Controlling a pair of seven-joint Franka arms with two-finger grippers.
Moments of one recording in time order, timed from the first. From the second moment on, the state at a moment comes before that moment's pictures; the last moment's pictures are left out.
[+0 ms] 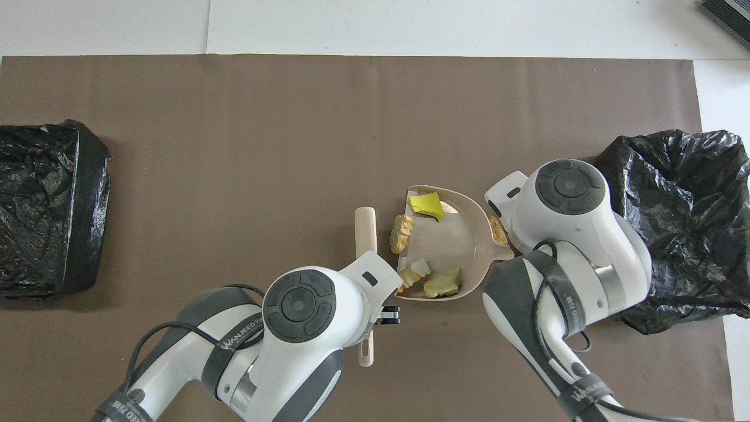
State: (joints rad) left arm -0.75 -0.01 -0.03 -2.11 -0.27 2.12 -0.60; right arm 0.32 0.07 -0.04 -2.03 -0.14 1.89 -1.04
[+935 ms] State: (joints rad) left arm -0.69 -0.03 -0.05 -2.22 -0.26 2.13 -0.63; right arm 0.24 0.09 -0.03 -2.00 -0.31 1.90 -1.16
